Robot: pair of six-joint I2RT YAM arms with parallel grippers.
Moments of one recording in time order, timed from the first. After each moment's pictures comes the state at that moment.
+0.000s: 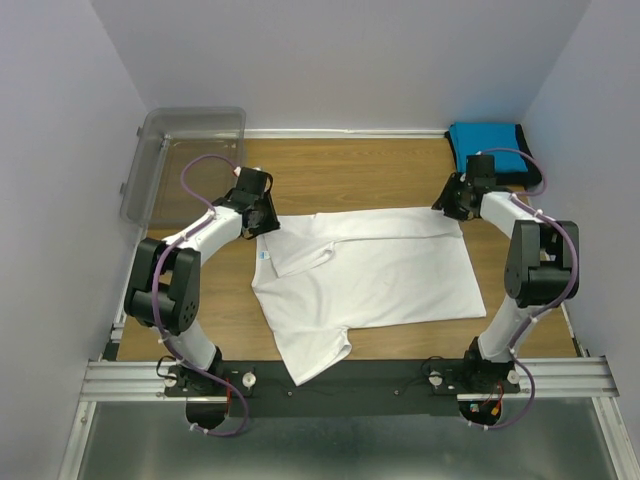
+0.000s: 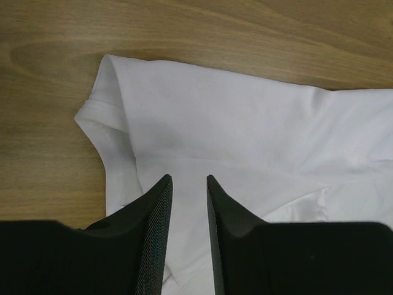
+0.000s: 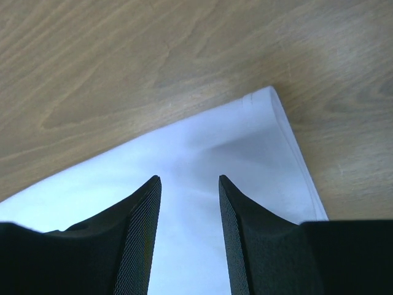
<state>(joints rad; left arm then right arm) -0.29 1.66 1.08 -0.33 -0.01 -0.53 -0.03 1.80 1.17 -0.24 -0.08 0.45</state>
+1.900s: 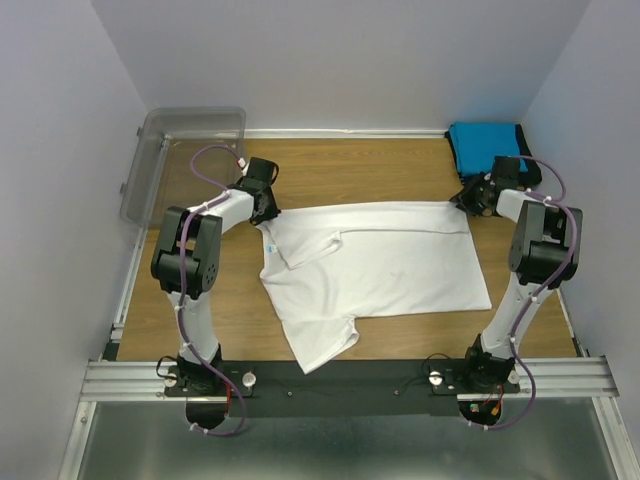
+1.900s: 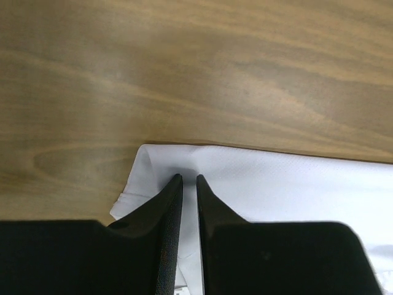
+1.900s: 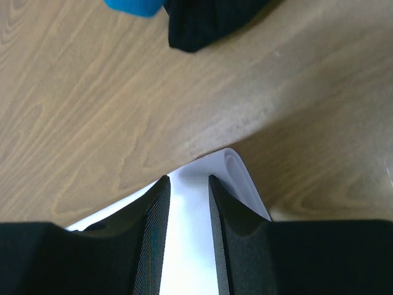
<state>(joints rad) -0.26 1.94 1.27 -0.28 -0.14 -0.51 -0.20 2.01 1.25 -0.09 -0.22 0.57</state>
